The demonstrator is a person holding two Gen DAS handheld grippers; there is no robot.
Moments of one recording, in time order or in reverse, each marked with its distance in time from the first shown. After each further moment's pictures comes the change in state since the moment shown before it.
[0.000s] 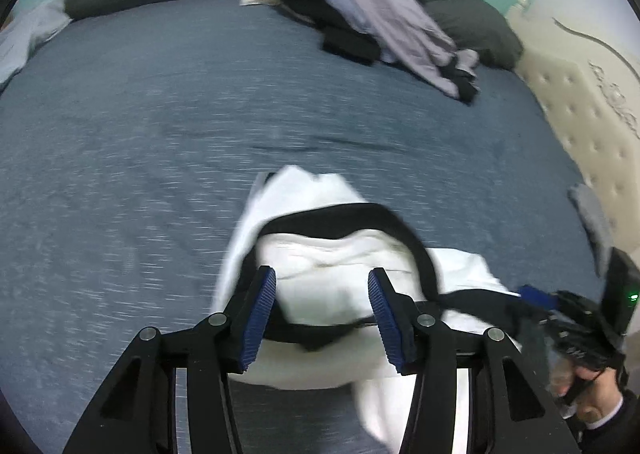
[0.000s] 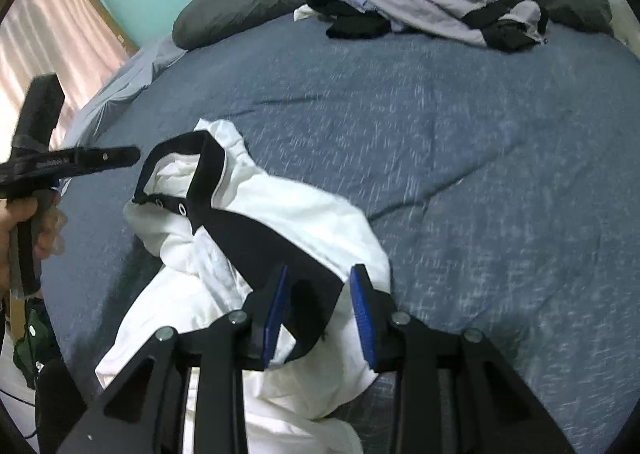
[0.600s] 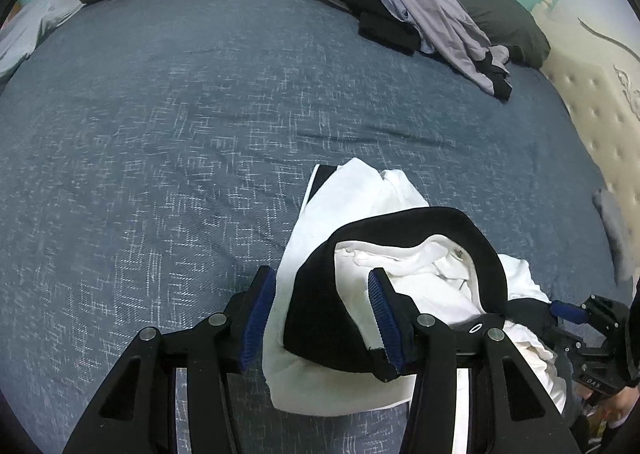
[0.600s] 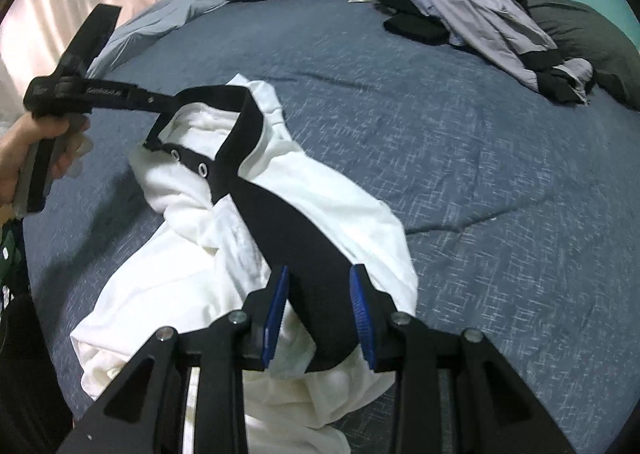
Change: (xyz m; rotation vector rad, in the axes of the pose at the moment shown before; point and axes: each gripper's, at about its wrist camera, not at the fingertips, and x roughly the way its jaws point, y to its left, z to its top) left arm 0.030 0.031 0.006 -0.023 0.041 0.034; right arm 0.024 0.040 0.003 -0.268 0.094 -0.040
